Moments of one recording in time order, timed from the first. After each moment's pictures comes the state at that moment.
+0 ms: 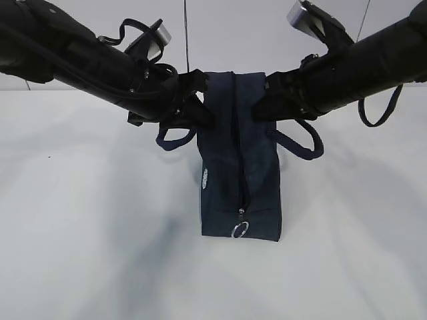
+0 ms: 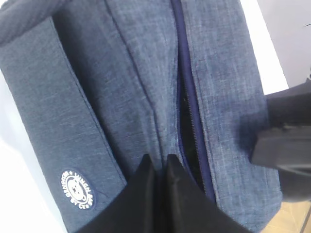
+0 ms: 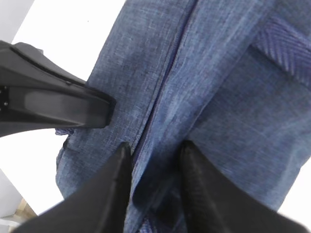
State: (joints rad) left arm -0.47 1.91 -1.34 -1.10 0.65 0.57; right arm 0.24 1.73 -1.23 1.01 0.71 -0.82
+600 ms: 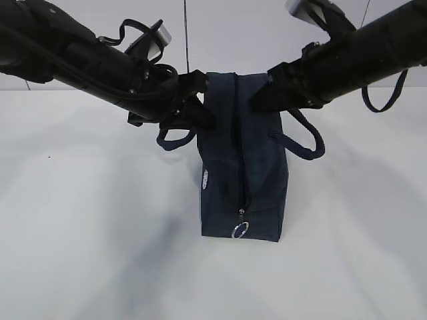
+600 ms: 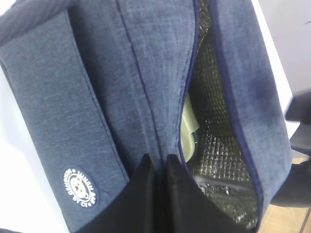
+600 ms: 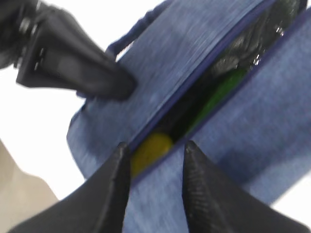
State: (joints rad) left arm -0.47 1.91 -1.34 -1.10 0.65 0.57; right arm 0.24 1.72 -1.28 0.94 0.76 -0.83
